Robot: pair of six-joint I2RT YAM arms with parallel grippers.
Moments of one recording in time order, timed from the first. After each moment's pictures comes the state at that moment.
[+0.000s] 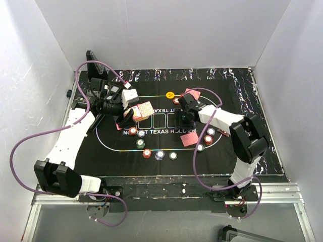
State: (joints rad) left arm -0.22 1.33 1.34 -0.98 0.79 0.80; right arm 0.61 1.77 1.17 -0.52 -0.07 0.53
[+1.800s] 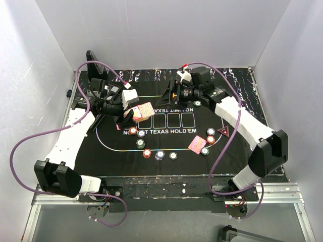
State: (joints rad) left arm -0.22 1.33 1.34 -0.98 0.81 0.81; right arm 0.58 1.55 1.45 -0.46 -0.58 0.70
